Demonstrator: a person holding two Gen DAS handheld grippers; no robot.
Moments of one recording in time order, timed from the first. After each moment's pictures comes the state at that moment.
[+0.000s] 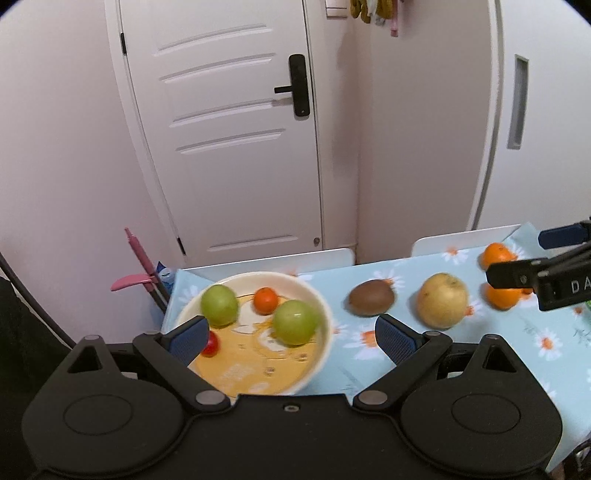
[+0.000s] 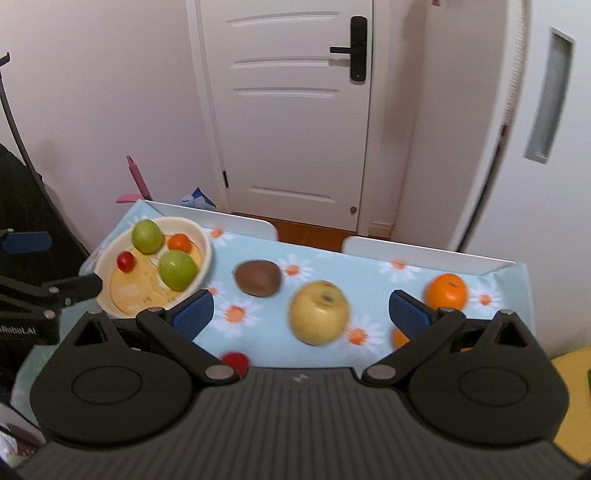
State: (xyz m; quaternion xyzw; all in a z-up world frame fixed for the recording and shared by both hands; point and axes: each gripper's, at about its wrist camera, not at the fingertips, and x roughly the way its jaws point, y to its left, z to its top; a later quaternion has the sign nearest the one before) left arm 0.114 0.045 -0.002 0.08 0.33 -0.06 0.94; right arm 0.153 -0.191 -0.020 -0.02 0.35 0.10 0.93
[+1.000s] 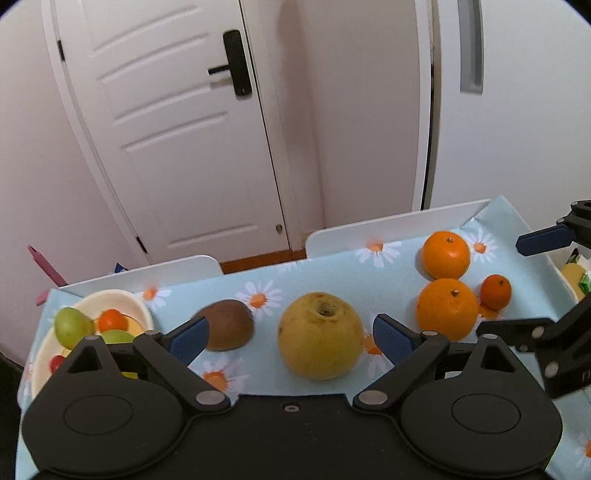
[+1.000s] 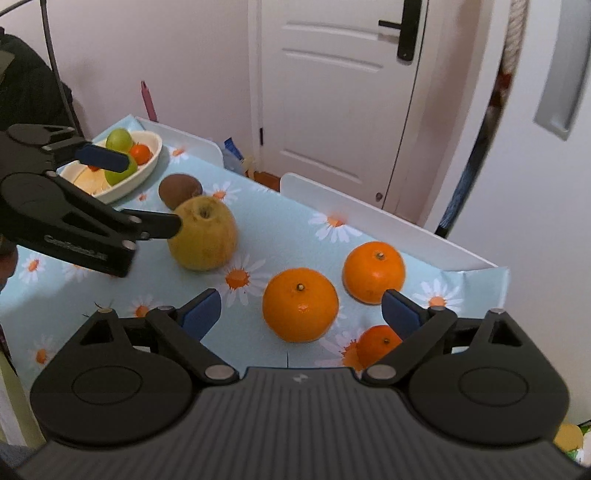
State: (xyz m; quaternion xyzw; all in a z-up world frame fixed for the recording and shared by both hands) left arm 0.187 -0.133 -0.079 0.12 0.36 -0.07 0.92; right arm 0.209 -0.320 -0.107 -0.12 0.37 0.22 0.90
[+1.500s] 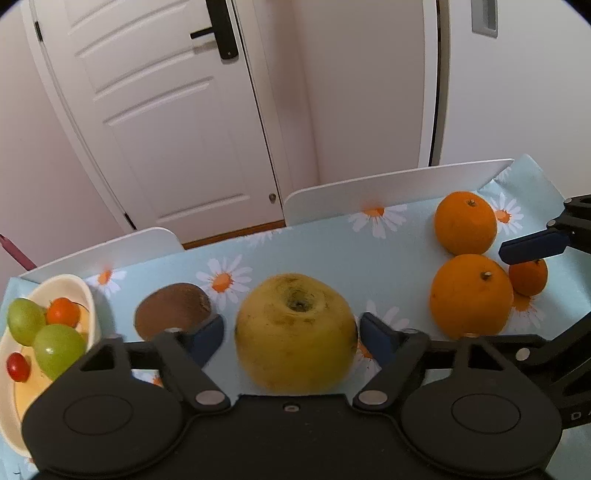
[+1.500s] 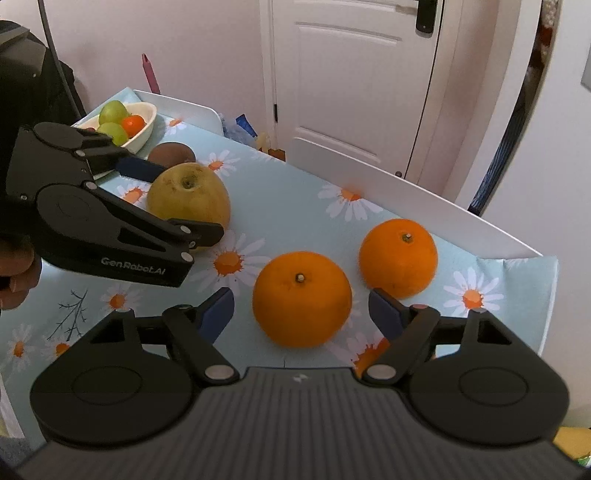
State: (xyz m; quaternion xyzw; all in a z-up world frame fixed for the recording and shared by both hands) left arm 0.230 -0.154 -0.131 0.12 0.40 -0.08 0.90; right arm 0.244 -0.312 -0.145 -0.11 0.40 0.24 0.88
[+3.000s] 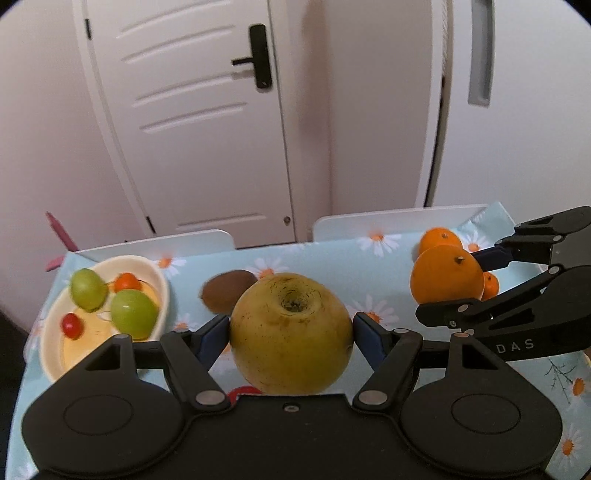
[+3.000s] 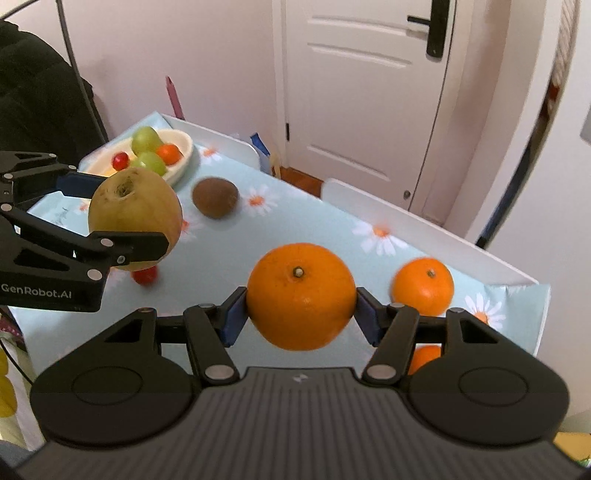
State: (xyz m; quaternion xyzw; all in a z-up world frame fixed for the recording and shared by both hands) left arm 0.147 -0.116 -0.062 0.08 0.36 -0.05 0.93; right arm 0.204 -0.277 -0.089 -0.11 0.37 0.25 0.89
